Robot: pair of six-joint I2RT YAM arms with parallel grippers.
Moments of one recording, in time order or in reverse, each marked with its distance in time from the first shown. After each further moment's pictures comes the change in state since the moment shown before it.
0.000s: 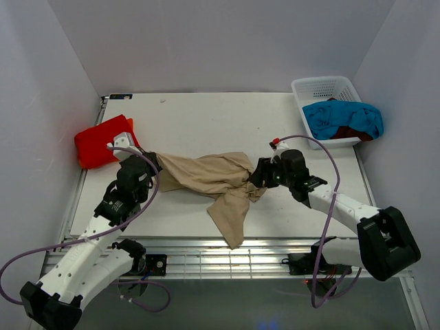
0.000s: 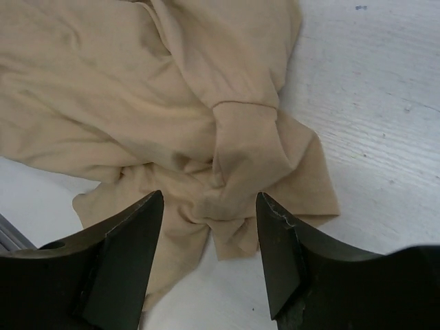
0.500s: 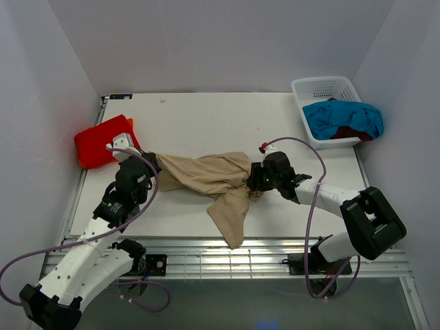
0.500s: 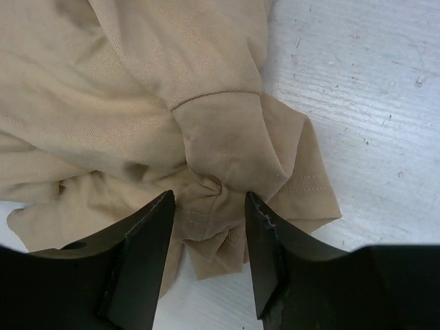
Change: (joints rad) left arm 0.000 -0.012 -0.010 -0.003 0.007 0.008; right arm 0.104 0.204 0.068 -0.003 0.142 0.006
